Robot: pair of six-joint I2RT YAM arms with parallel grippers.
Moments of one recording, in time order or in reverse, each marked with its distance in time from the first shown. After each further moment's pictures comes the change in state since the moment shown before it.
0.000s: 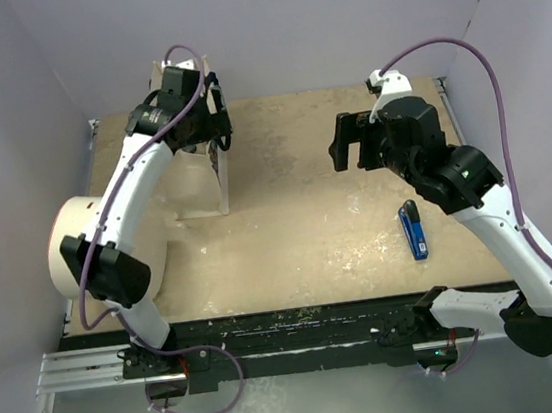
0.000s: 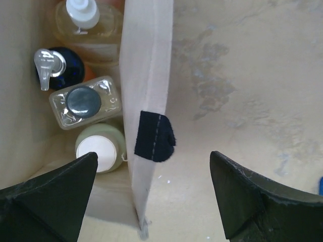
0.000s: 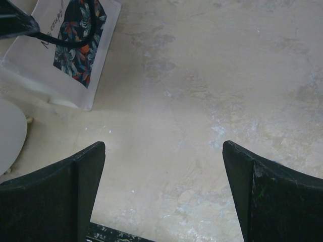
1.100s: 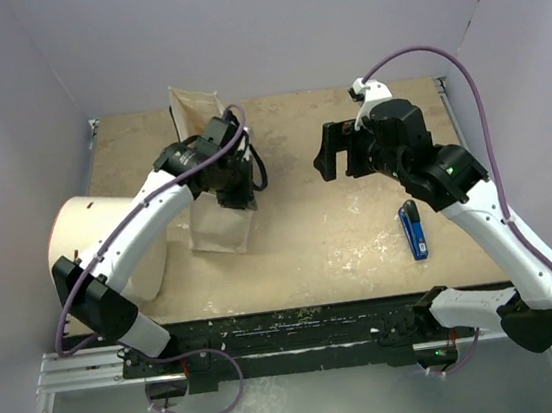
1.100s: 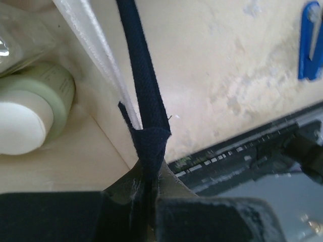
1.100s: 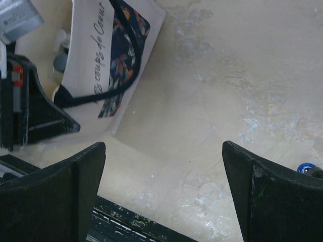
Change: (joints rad) left arm -0.217 -0.148 -0.308 -0.167 0.285 -0.053; right arm 0.000 0.026 -0.045 0.030 -0.161 0.023
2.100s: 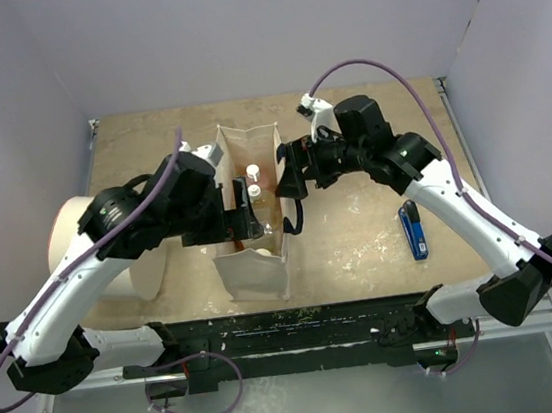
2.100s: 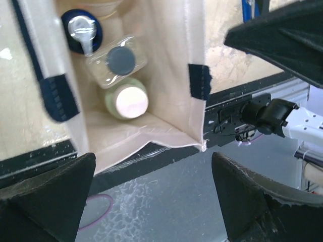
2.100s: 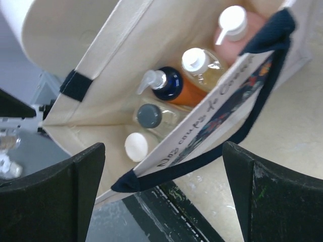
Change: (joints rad) left arm -0.294 -0.328 0.078 -0.235 -0.157 -0.290; right arm 0.009 0.168 -0.014 0.094 -0.498 -0.032
